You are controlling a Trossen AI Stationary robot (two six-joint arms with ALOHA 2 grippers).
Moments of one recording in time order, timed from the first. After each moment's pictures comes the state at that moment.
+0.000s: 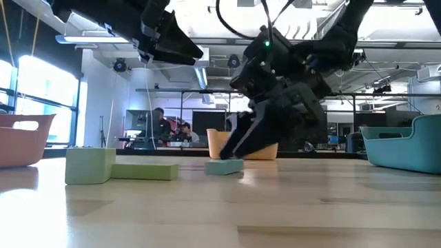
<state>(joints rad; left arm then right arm) -0.20 1.34 0.68 0.27 -0.57 -0.13 -0.02 1.93 0.90 0.28 -0.44 -0.25</state>
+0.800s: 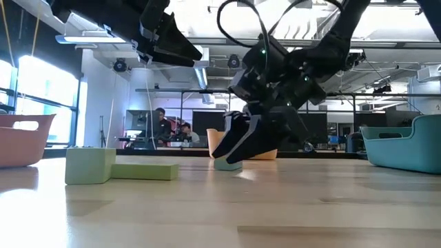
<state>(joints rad) -0.20 1.34 0.68 0.26 -0.57 -0.13 -0.08 1.94 0.90 0.31 -0.34 -0.42</state>
